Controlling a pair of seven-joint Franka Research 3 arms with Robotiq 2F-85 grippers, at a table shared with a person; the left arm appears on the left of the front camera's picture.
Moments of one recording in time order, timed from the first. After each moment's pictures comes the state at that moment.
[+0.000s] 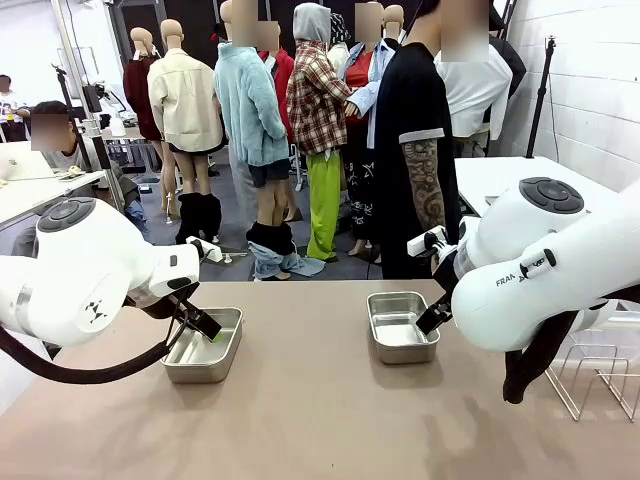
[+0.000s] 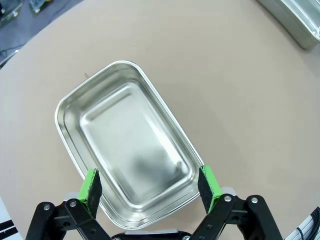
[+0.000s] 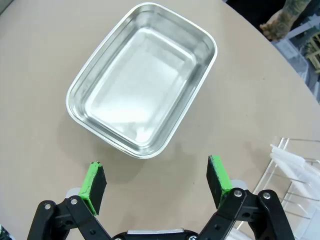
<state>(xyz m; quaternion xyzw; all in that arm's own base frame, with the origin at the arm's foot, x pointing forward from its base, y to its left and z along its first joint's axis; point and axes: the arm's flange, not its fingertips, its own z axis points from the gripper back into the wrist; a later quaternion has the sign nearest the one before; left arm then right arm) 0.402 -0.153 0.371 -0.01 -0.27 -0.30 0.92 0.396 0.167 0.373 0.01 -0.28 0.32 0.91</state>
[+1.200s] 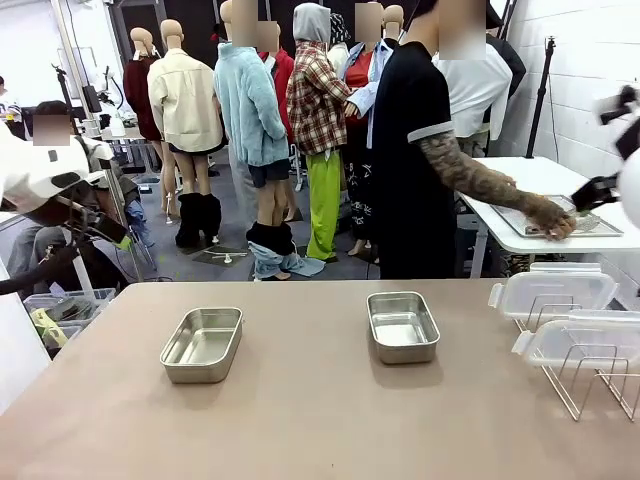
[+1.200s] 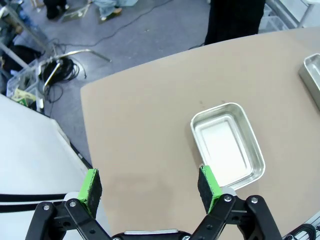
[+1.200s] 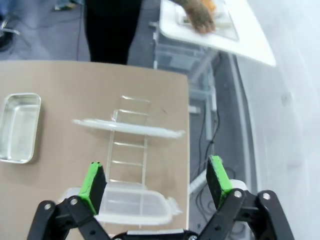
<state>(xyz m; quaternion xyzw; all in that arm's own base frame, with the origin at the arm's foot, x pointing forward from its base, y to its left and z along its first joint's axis) 0.400 -0.014 0.536 0.04 -0.35 -0.17 0.92 0.344 -0.051 0.559 -0.08 -0.39 0.05 0.92</state>
